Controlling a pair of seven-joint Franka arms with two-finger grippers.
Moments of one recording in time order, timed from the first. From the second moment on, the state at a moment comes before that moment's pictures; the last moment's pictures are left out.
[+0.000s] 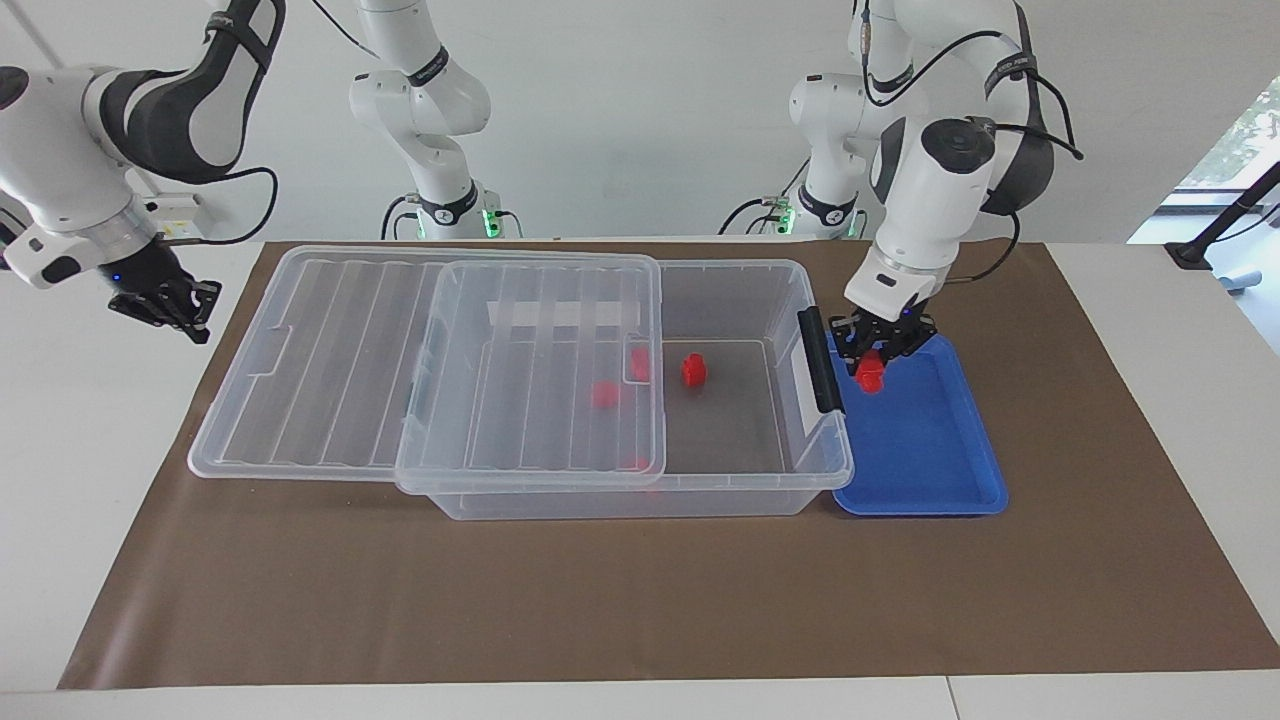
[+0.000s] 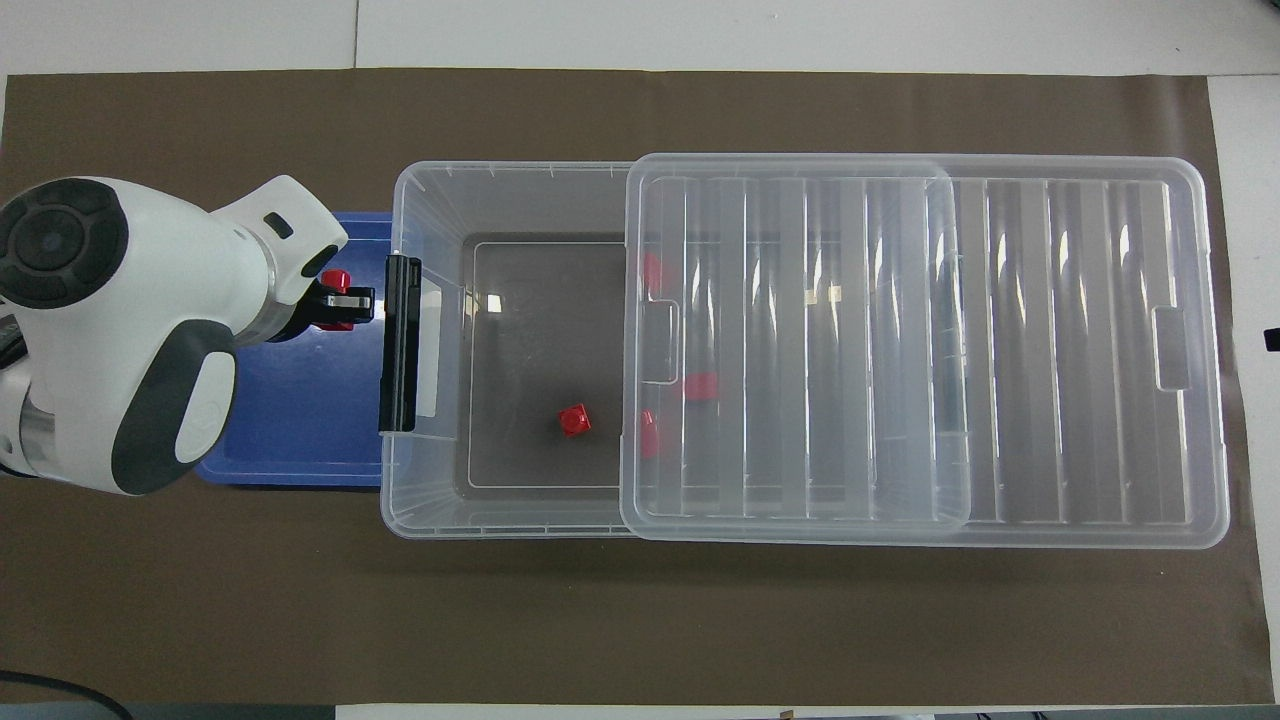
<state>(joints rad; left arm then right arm) -0.22 0.01 -0.04 -1.99 0.05 2.10 -0.18 -0.07 0.01 -0.30 -1.89 0.01 1.93 -0.45</state>
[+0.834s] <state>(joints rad) -0.07 0.15 -0.04 -2.21 0.05 2.50 -0.01 -0.01 0.01 -0.29 -1.95 0.01 1.97 -0.25</state>
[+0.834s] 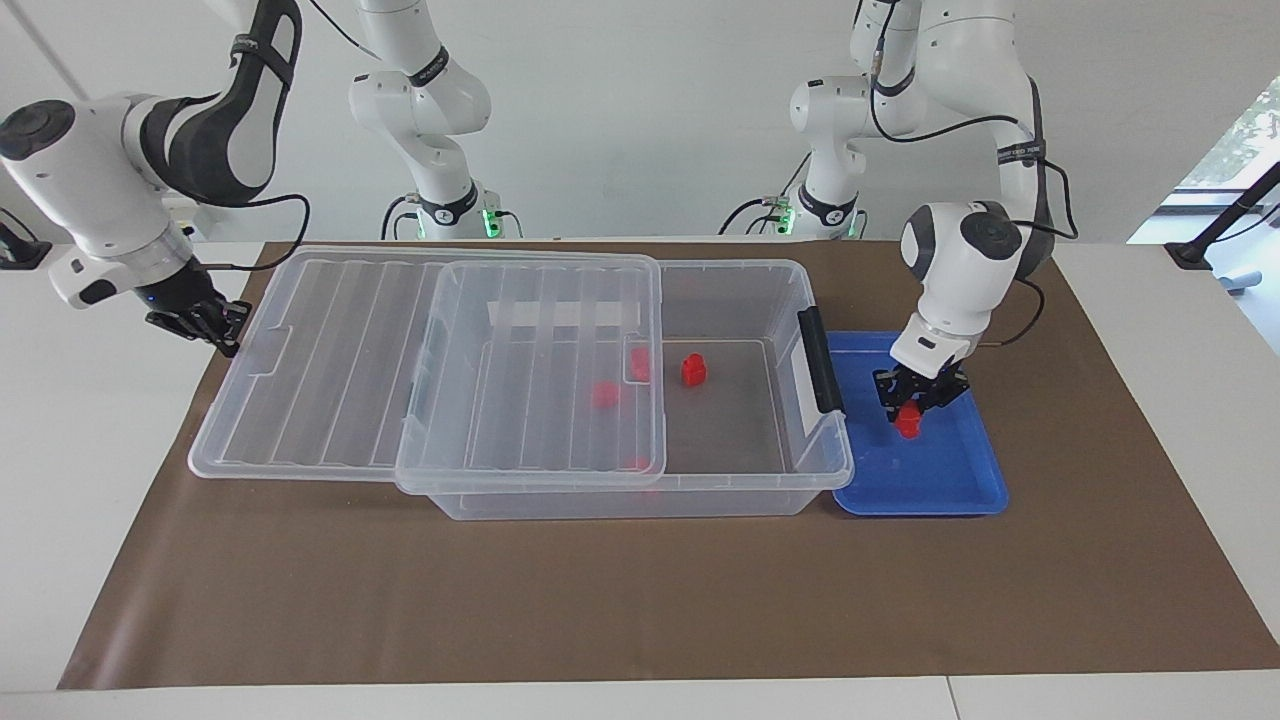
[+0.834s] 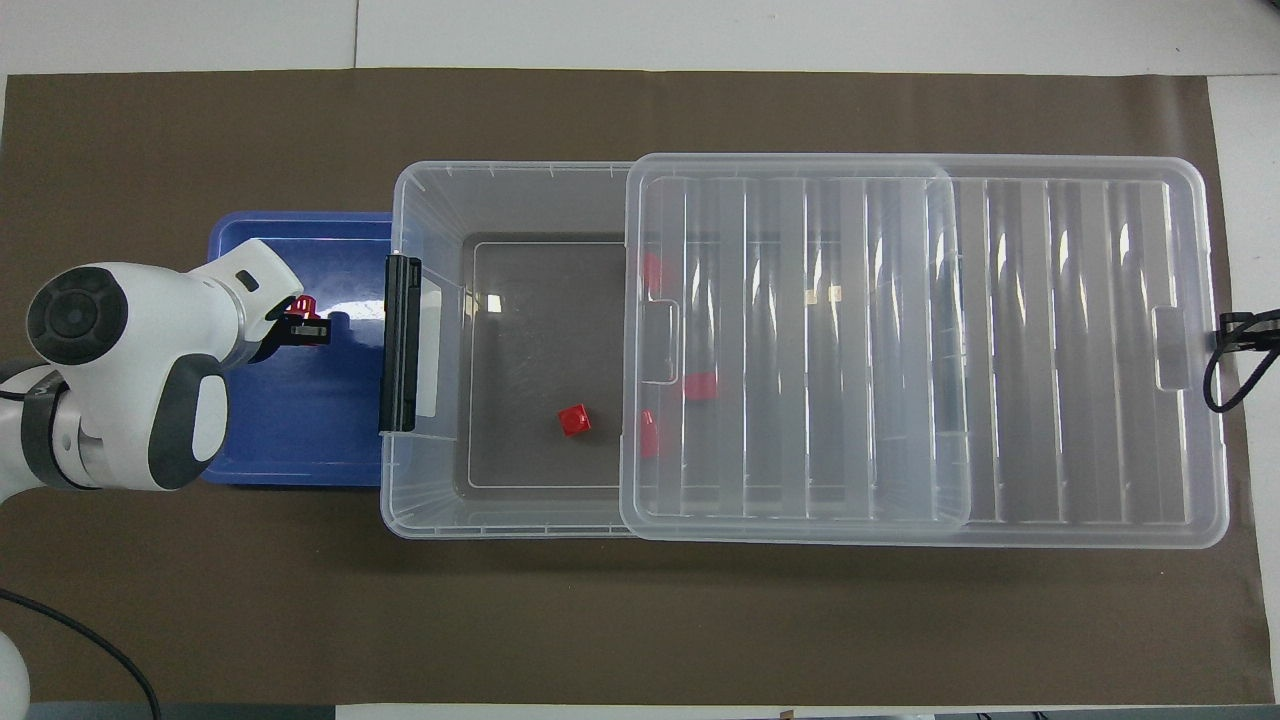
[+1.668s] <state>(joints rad) -0.06 0.17 -0.05 -2.16 0.05 2.40 0.01 0.14 0.01 -0.27 -1.97 0.01 1.97 0.02</state>
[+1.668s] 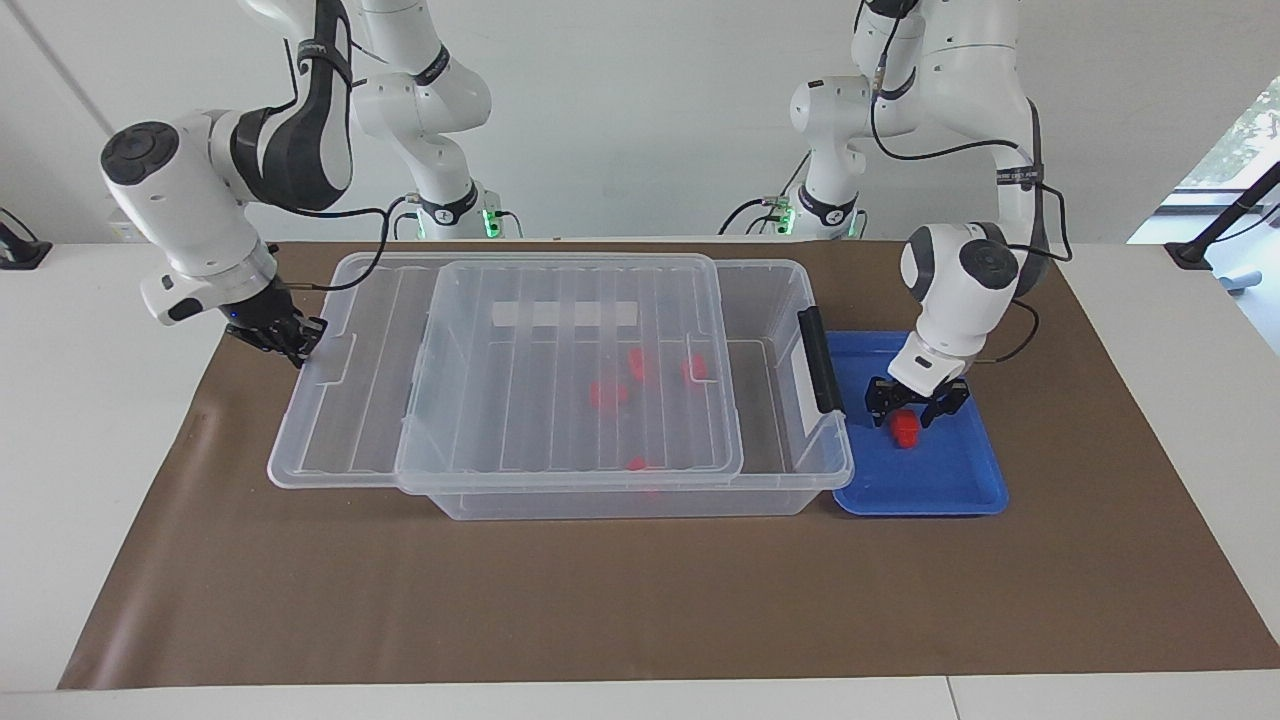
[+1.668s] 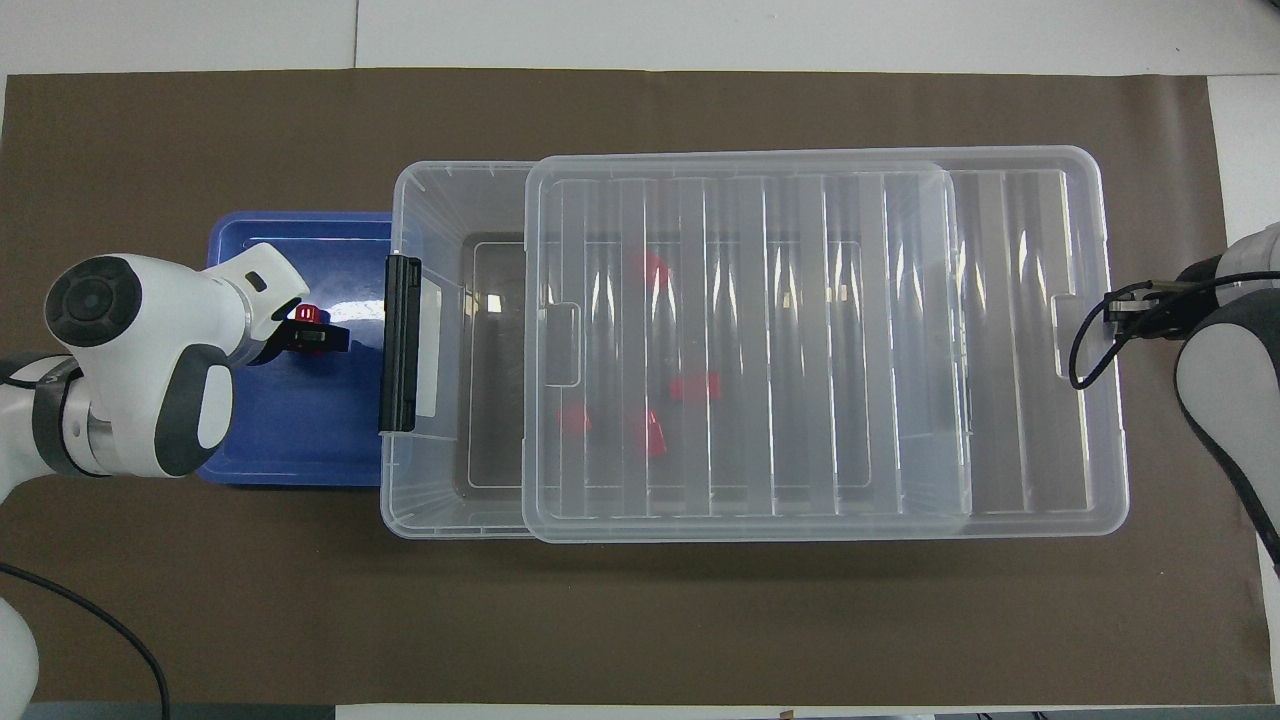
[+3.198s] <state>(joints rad) -0.05 0.04 -0.05 -1.56 0.04 1.59 0.04 0.16 0.01 -0.10 -1.97 0.01 1.97 0.31</state>
